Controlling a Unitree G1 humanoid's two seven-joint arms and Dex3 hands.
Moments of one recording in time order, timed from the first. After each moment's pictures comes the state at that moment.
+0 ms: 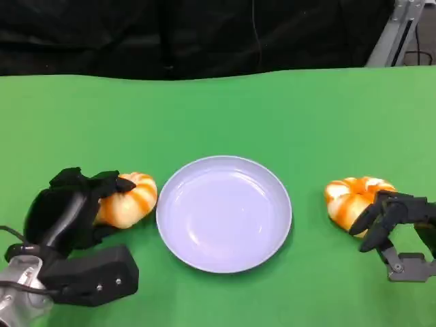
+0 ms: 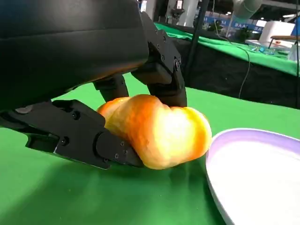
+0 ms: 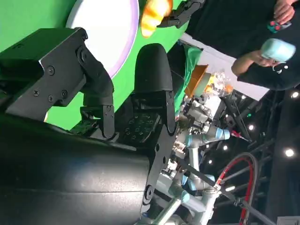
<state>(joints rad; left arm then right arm) -0.50 0.37 -0.40 1.02 0.66 -0.58 0.59 -0.14 -0.17 -0.07 0.56 0.20 -1.03 0.49</state>
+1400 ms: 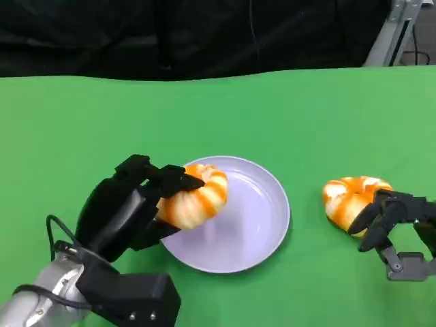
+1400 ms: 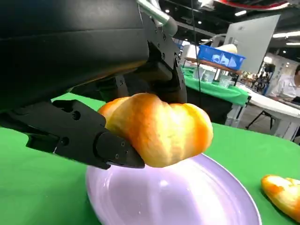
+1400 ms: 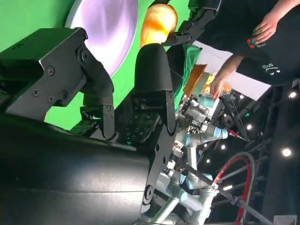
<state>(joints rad) -0.34 0.33 -0.39 0.51 0.70 -0.55 0.44 -0.15 -0.17 -0.07 0.57 0.20 -1.04 0.50</state>
